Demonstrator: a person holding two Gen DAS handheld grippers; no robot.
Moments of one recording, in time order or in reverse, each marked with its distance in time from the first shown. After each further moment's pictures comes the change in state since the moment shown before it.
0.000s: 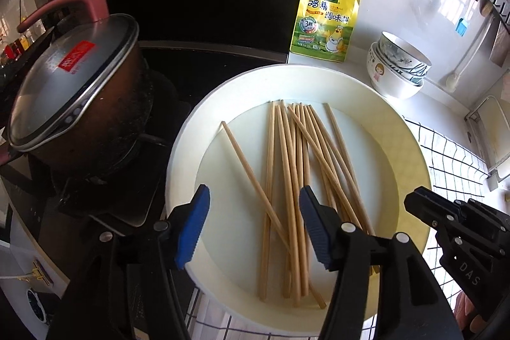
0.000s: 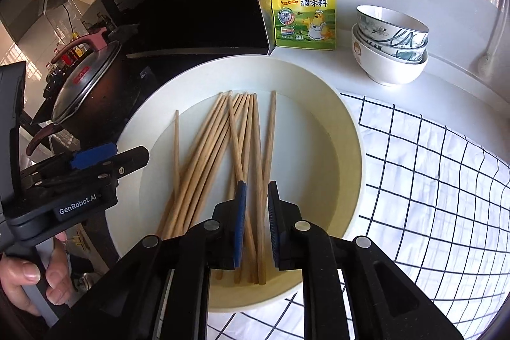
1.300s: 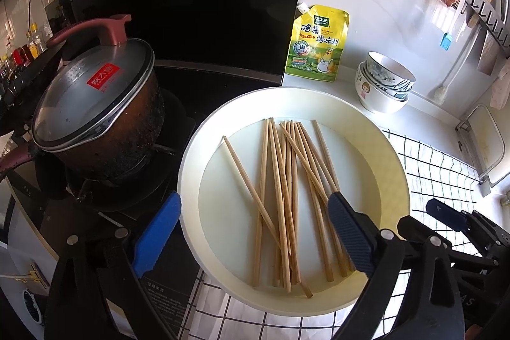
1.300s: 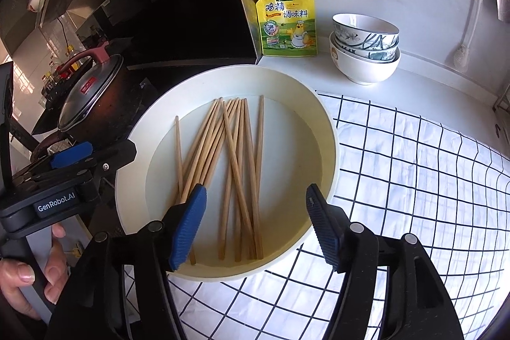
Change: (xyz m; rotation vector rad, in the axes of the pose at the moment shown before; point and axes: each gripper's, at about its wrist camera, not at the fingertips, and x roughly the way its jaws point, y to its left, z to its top) left arm -0.036 -0.005 -0.005 -0.004 -0.080 -0.001; right arm -0.037 0.000 -0.016 0.043 -0.044 -0.044
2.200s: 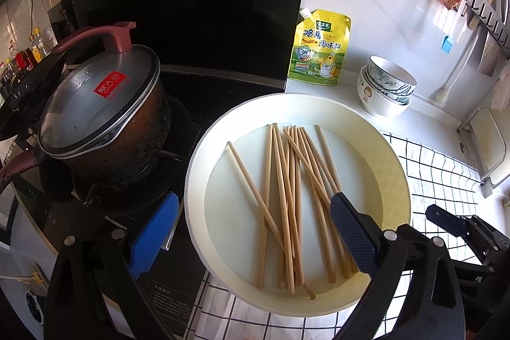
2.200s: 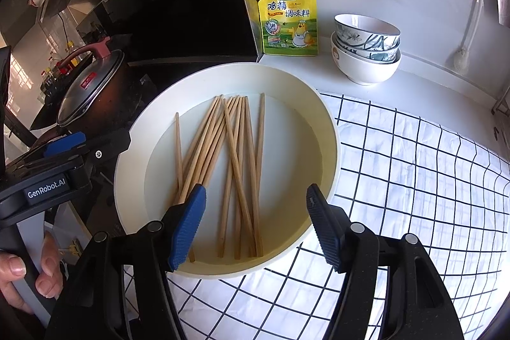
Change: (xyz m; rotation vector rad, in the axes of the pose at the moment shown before) left arm -0.004 0.003 0.003 0.004 -0.013 0.012; right arm 0.001 0.005 -0.002 -0.014 0.005 -0.012
